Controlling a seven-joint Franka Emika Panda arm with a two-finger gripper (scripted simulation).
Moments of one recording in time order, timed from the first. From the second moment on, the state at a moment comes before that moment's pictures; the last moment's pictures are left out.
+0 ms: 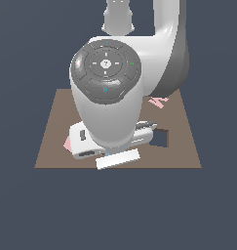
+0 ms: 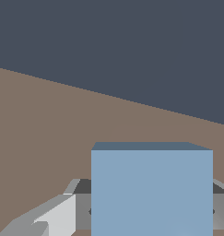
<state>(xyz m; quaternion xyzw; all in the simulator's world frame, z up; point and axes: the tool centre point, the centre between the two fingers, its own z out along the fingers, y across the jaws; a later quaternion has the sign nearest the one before) 0.095 -0.011 0.033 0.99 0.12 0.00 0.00</state>
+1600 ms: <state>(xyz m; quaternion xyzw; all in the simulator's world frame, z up) 0.050 0.016 0.035 0.98 -0.17 0.00 0.00</state>
